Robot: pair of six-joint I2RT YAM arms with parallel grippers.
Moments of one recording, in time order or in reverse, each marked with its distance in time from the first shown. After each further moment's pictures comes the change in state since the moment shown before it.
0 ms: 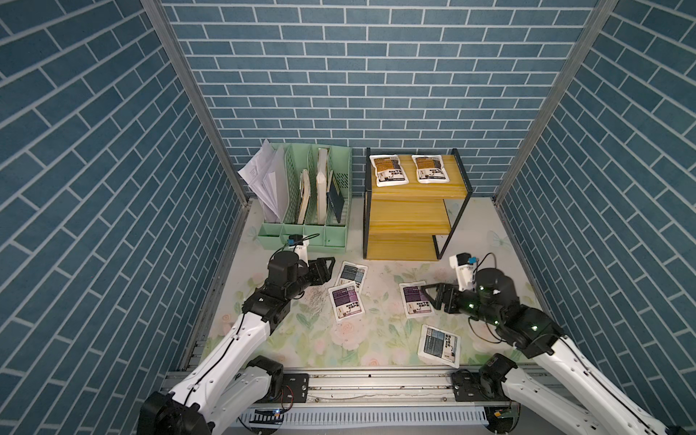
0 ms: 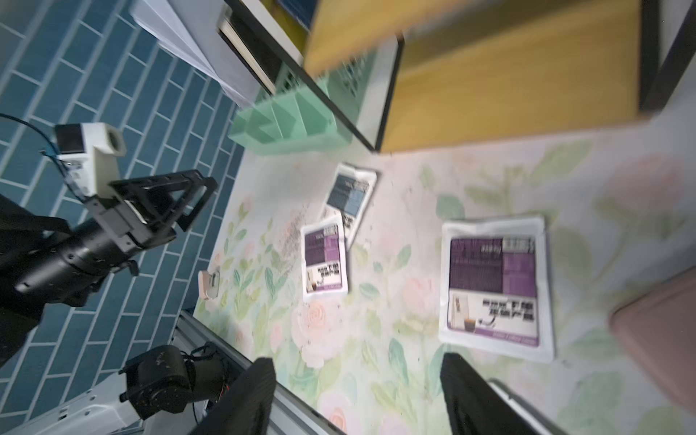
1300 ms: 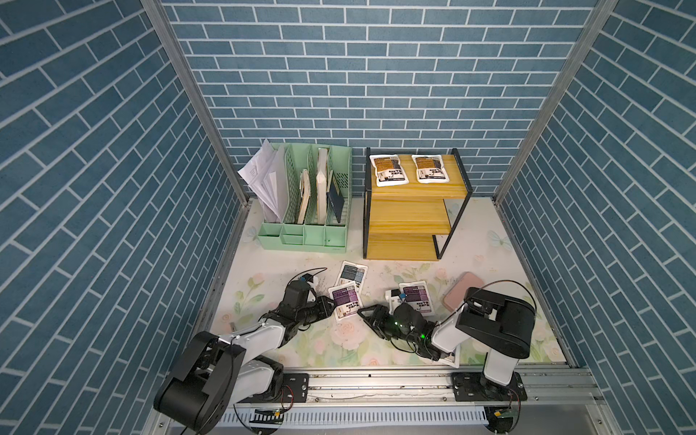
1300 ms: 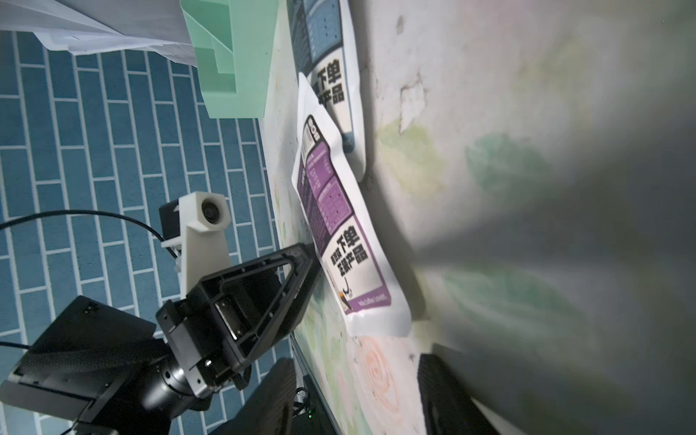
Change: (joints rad) left arm -0.049 0.295 -0.343 0.377 0.143 -0.137; right arm 0.420 1.172 -0.213 1.627 0.171 0.808
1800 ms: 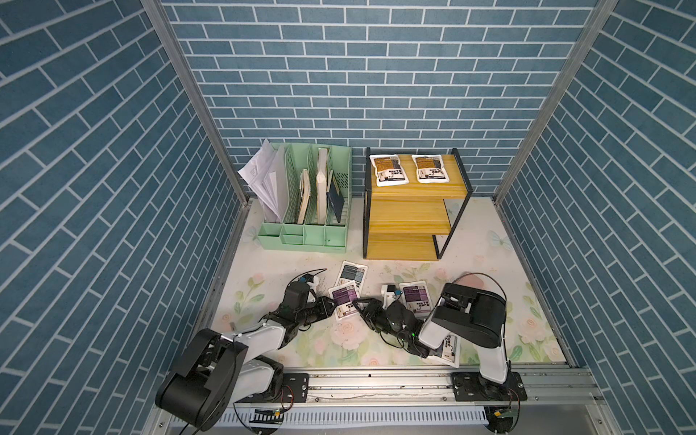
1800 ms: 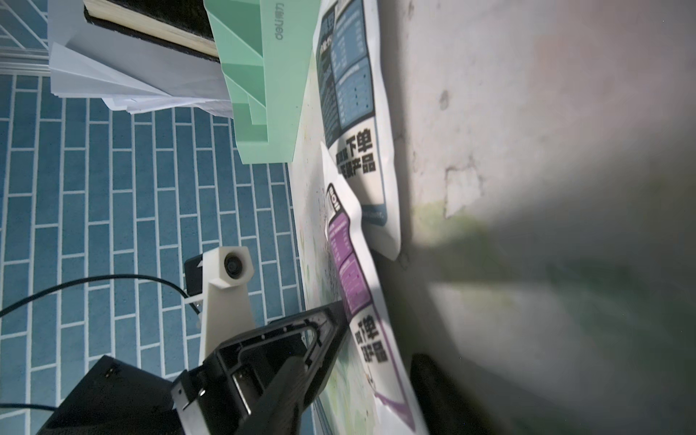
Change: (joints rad) left arm -0.002 0.019 -0.016 0.060 0.006 0.001; right arm 0.000 0.174 0.100 0.159 0.112 0.019
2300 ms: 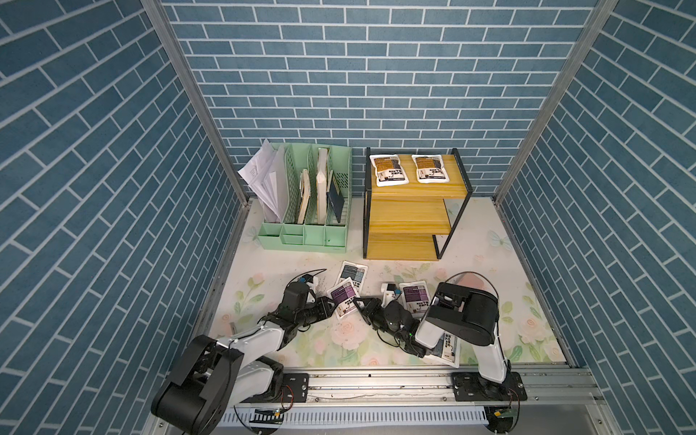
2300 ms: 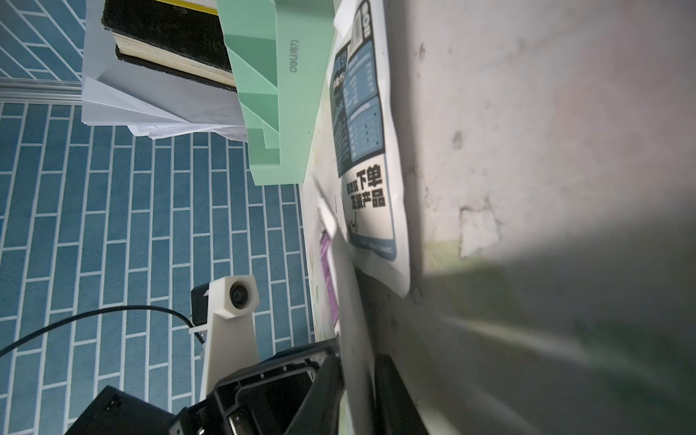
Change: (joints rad) left arm -0.002 -0.061 0.000 -0.058 0.002 -0.004; right arm 0.004 0.030 0.017 0.044 0.062 0.006
